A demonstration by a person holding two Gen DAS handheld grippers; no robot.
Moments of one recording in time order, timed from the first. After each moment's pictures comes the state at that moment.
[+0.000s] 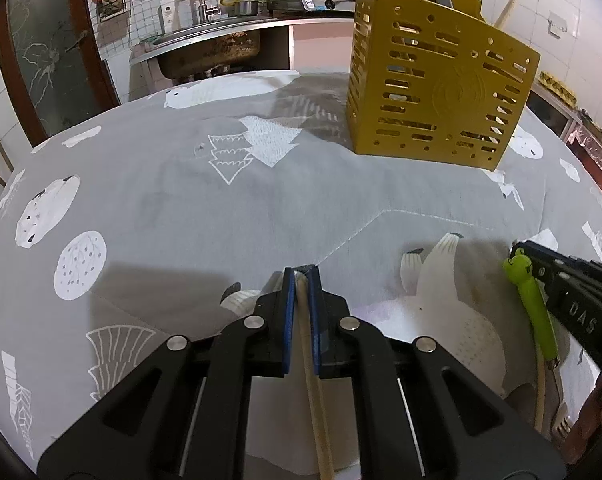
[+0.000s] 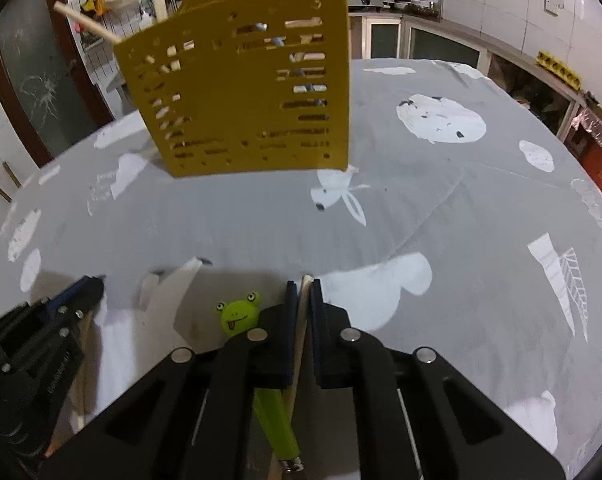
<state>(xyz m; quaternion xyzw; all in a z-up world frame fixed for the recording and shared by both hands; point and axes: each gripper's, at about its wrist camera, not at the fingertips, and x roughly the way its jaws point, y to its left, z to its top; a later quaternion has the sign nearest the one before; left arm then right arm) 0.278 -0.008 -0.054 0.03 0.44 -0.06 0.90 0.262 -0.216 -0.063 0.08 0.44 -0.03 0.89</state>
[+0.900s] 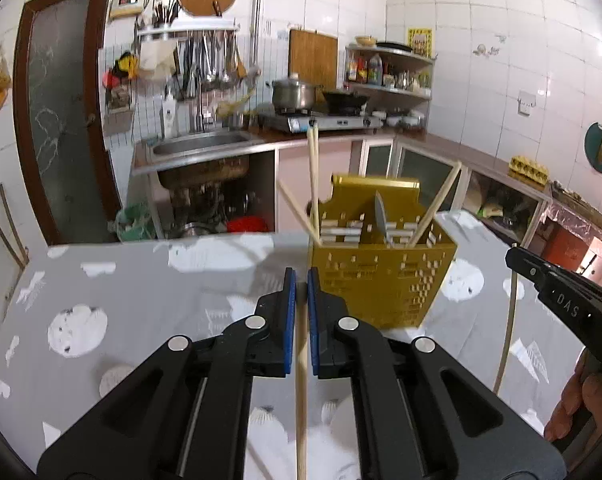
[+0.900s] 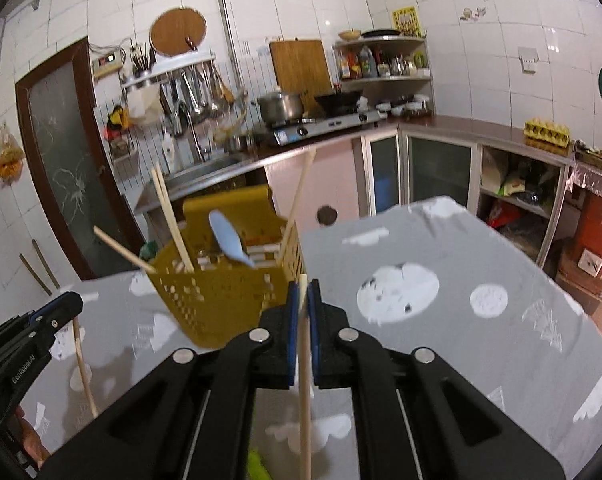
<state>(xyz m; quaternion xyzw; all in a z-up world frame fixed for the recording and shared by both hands) 0.270 -0.034 0.078 0.00 0.25 -0.08 0.96 0.255 -0.280 0.058 0.11 0.23 -0.02 0.97</state>
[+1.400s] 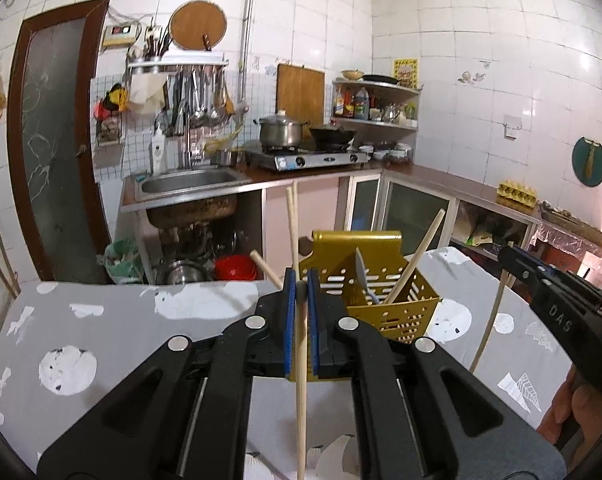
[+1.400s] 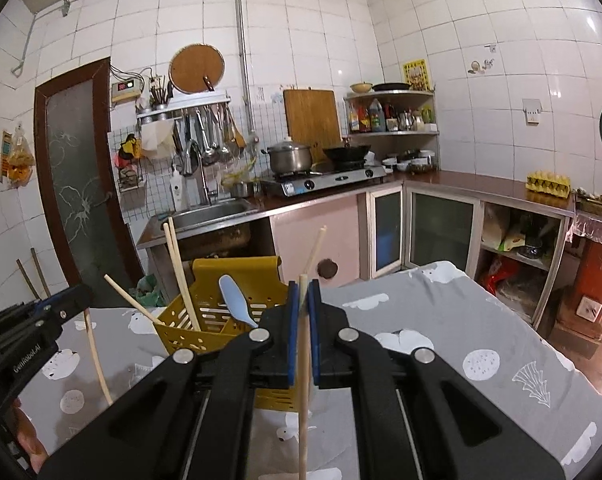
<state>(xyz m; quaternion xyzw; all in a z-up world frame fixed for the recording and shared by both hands) 0.275 -0.046 0.098 0.00 0.18 -0.11 0.98 0.250 -0.277 0.082 0.07 0.14 -0.02 0.99</state>
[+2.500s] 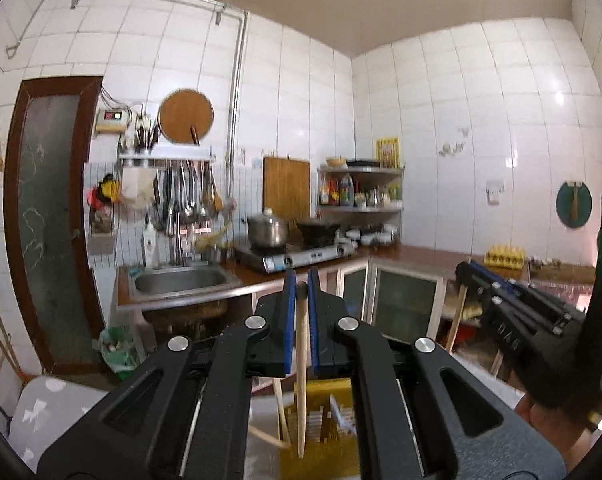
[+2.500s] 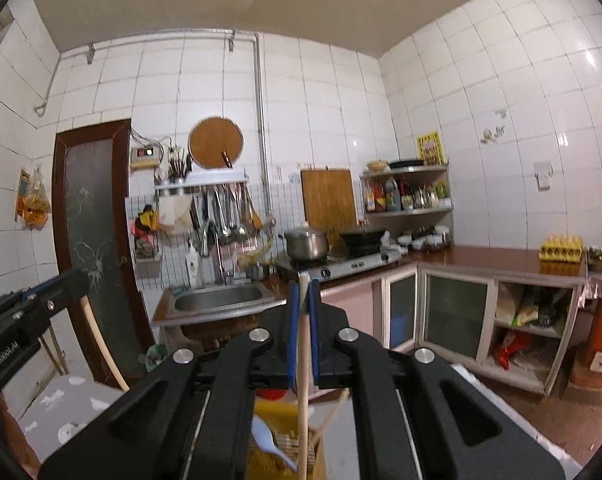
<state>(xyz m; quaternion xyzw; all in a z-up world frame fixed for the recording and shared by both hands) 0.267 -0.061 0.228 0.00 0.03 -0.12 0.99 0.267 -0.268 0.210 0.06 0.01 0.00 1.00</state>
